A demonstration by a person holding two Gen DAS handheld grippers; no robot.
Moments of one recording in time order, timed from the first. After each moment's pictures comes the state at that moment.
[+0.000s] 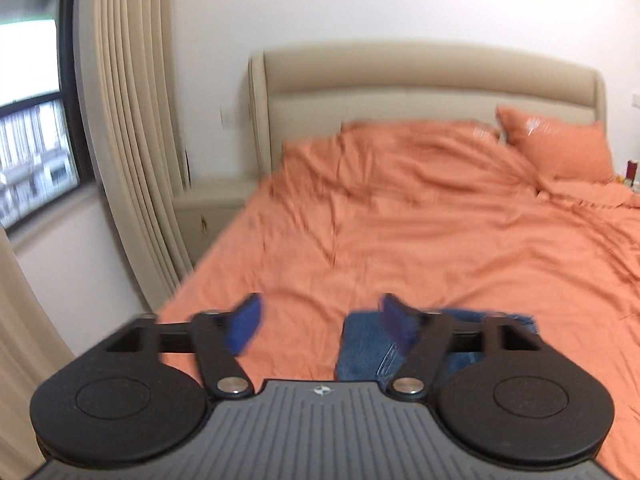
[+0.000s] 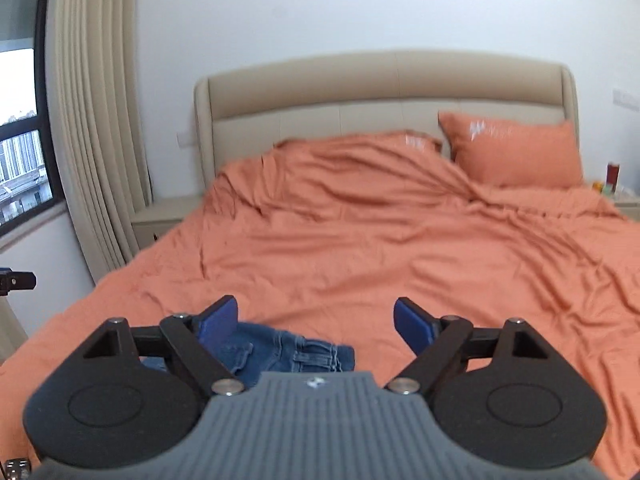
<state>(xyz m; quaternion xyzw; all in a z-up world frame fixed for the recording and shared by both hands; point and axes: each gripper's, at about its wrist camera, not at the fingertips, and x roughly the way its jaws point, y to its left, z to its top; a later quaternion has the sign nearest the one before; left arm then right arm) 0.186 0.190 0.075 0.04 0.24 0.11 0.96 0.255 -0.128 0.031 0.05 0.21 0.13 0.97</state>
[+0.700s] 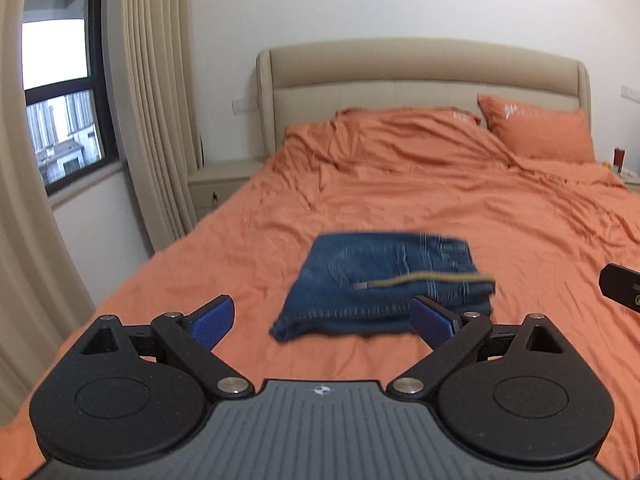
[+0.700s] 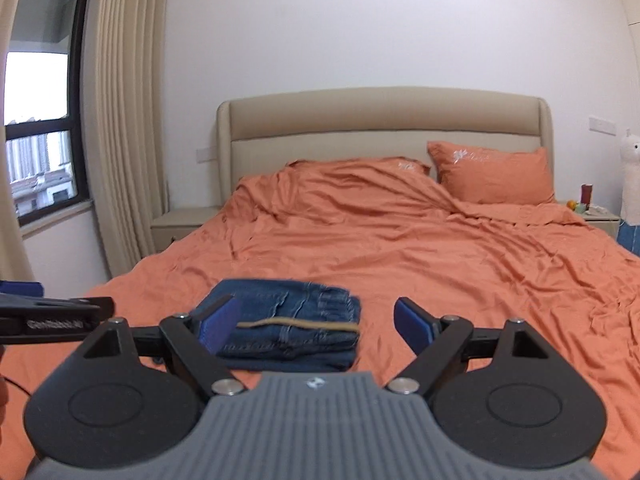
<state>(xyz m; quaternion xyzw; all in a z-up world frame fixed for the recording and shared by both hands) 0.047 0.082 0.013 0.03 0.27 0.13 0.95 0.031 -0.119 0.003 0.03 0.19 0.12 0.97</state>
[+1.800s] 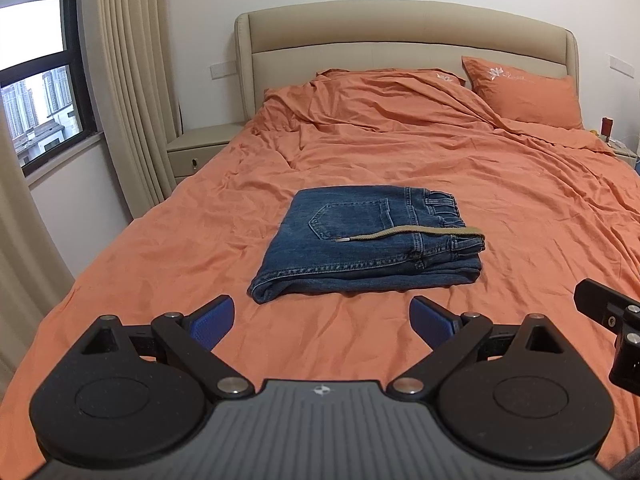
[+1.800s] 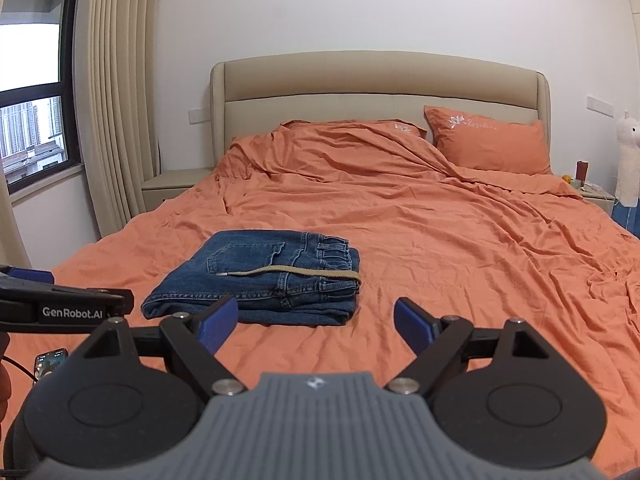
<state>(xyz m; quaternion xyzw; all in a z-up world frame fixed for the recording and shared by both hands) 0.043 0.080 -0.011 0.02 0.31 0.11 0.94 0.033 -0.108 -0.023 0.02 0.23 0.11 0.97</state>
